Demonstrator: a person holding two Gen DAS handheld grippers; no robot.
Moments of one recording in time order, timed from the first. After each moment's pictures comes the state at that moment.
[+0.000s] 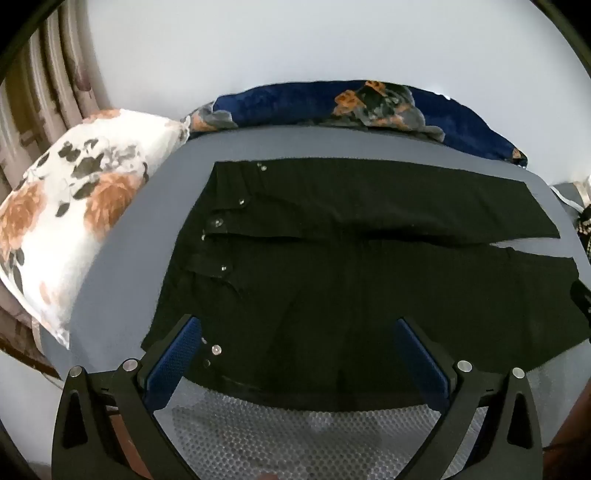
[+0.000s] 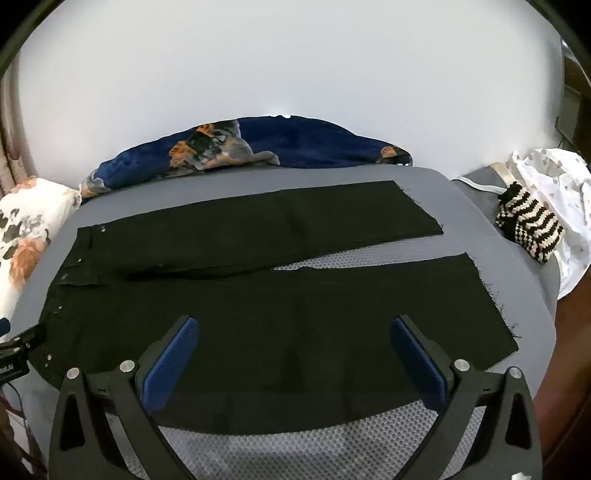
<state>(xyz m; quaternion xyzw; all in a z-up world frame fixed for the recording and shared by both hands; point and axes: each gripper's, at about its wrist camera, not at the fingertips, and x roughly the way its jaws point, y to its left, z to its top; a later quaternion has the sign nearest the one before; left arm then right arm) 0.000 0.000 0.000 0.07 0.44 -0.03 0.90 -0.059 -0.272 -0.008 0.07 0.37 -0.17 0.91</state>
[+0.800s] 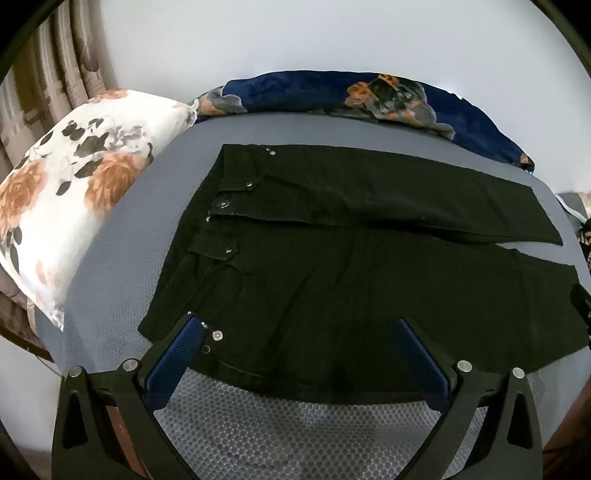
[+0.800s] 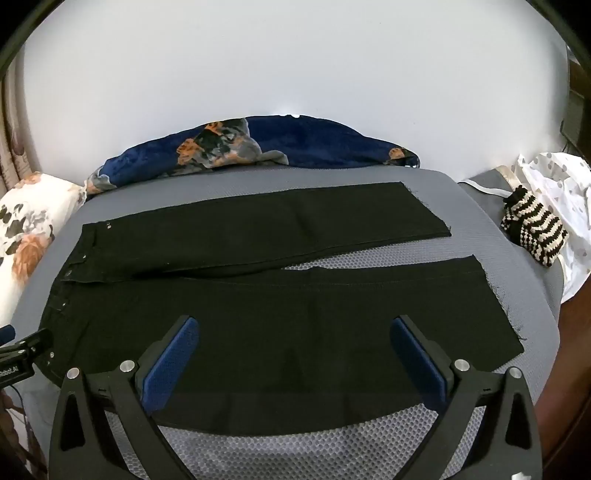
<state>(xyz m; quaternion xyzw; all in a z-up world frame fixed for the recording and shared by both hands) 0.000 0.011 -0.014 0.03 0.47 -0.03 0.88 -0.054 -0.261 -0.010 0.06 0.37 -0.16 0.91</state>
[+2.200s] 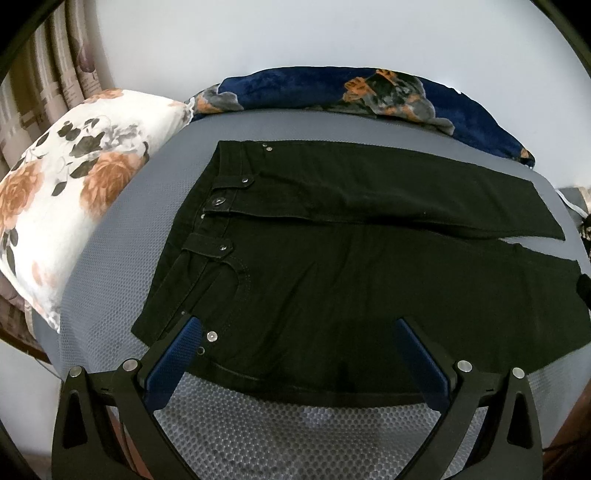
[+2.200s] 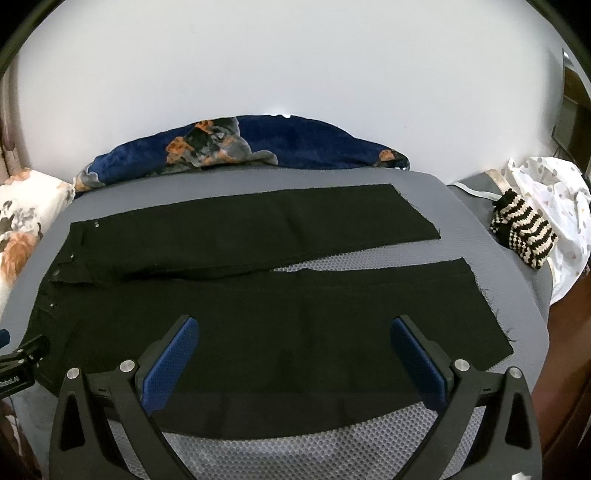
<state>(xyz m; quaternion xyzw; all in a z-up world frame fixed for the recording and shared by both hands) 0.004 0.008 -0.020 0.03 0.47 -0.03 0.88 -0.051 -0.261 -0.012 0.05 0.38 -0.18 0.91</state>
